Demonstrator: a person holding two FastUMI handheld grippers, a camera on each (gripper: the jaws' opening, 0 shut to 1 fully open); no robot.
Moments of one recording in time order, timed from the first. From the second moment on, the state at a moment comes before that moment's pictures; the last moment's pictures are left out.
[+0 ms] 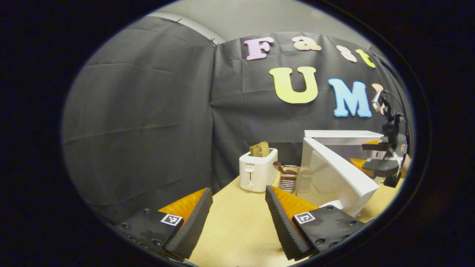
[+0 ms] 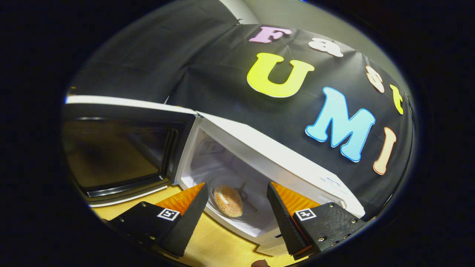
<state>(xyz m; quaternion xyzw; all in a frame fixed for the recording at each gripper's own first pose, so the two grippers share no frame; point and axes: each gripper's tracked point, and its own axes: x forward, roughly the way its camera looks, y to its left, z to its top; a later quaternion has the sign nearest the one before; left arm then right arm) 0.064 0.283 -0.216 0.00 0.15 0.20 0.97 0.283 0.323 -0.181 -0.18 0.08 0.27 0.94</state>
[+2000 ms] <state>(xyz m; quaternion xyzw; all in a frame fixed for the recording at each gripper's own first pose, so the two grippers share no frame) 0.156 0.014 -0.217 0.00 0.17 -0.11 0.98 0.167 0.087 -0.115 -0.11 0.09 0.10 0.98</state>
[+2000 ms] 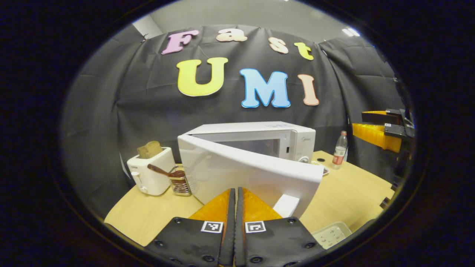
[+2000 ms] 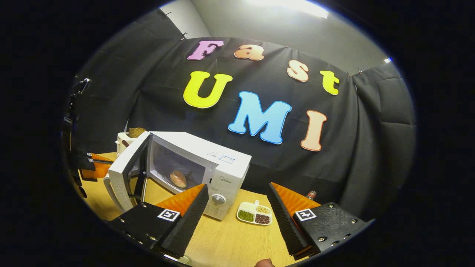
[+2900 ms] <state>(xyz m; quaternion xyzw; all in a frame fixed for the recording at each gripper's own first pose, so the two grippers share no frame) 0.248 -0.075 -0.218 0.00 0.15 -0.19 0.97 0.135 0.025 -0.117 -0.11 0.11 0.02 0.99</state>
